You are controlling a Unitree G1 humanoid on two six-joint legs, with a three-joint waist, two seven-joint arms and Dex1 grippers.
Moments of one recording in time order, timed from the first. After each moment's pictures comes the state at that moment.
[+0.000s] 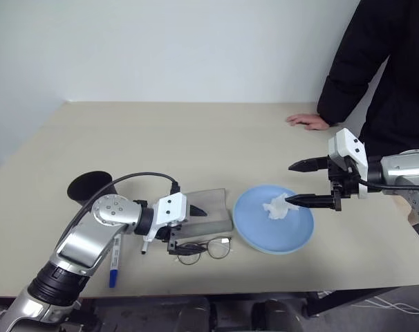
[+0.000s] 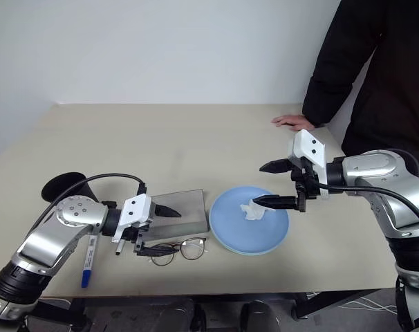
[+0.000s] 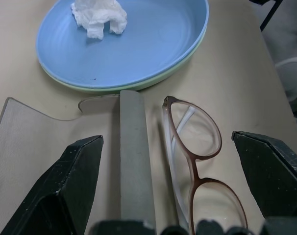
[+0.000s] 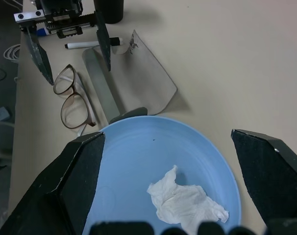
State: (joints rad) left arm -0.28 0.82 -0.24 -0.27 -0.25 0.38 -1.21; right arm -0.54 -0.92 0.06 -0.21 0.51 0.66 1.20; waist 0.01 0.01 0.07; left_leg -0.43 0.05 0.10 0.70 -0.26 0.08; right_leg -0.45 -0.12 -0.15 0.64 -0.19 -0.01
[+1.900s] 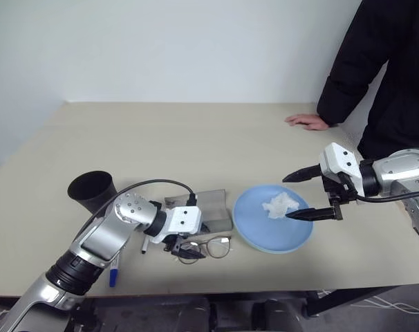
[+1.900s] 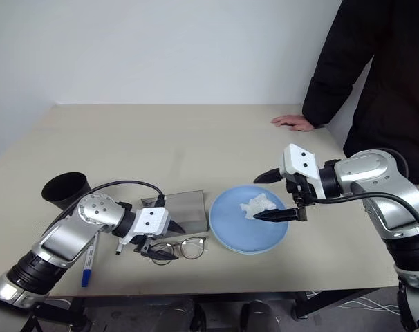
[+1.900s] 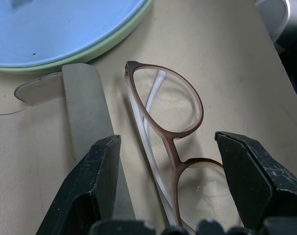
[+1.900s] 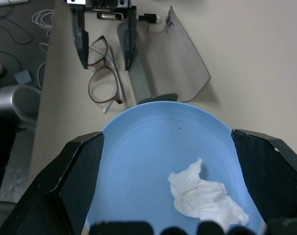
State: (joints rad) left arm -0.38 0.80 -0.39 -0.19 -0.08 0.33 -1.33; right arm -0.56 -0.94 0.14 -0.21 0.43 0.54 1.33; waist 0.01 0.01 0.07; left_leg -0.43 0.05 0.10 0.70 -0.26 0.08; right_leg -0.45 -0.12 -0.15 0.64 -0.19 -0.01
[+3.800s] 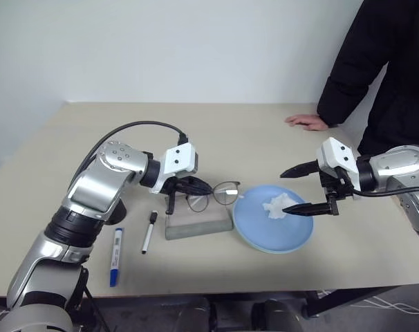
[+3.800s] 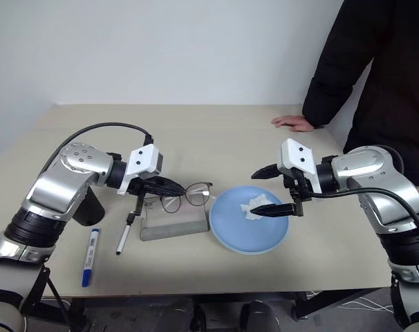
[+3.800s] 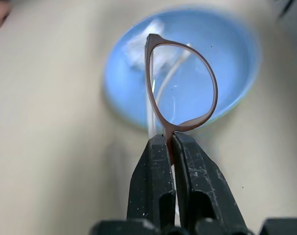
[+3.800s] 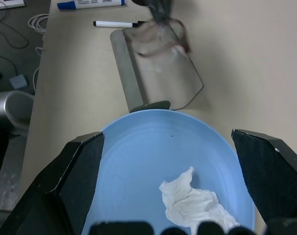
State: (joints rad) left arm -0.71 0.77 -0.30 0.01 -0.18 0.43 -1.31; right arm -0.59 -0.90 0.15 -0.18 0.42 0.55 1.33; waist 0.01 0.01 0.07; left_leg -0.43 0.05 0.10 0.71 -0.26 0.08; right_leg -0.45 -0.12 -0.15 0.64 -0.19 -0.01
